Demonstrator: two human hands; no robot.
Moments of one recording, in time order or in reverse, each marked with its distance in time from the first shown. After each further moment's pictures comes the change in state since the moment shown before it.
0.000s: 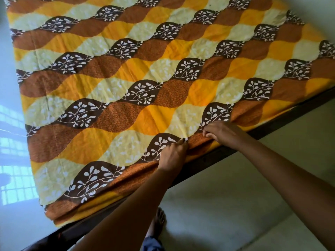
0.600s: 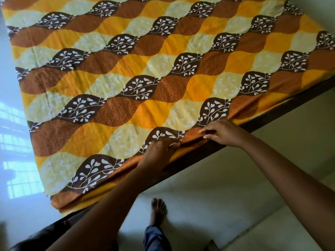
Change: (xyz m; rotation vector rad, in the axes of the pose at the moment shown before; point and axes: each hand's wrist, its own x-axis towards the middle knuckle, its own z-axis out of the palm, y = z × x) left_hand -0.028 0.001 -0.050 -0.267 -0.103 -0.119; right_hand -0.021 -0.009 -0.007 0.229 -0.073 0.105
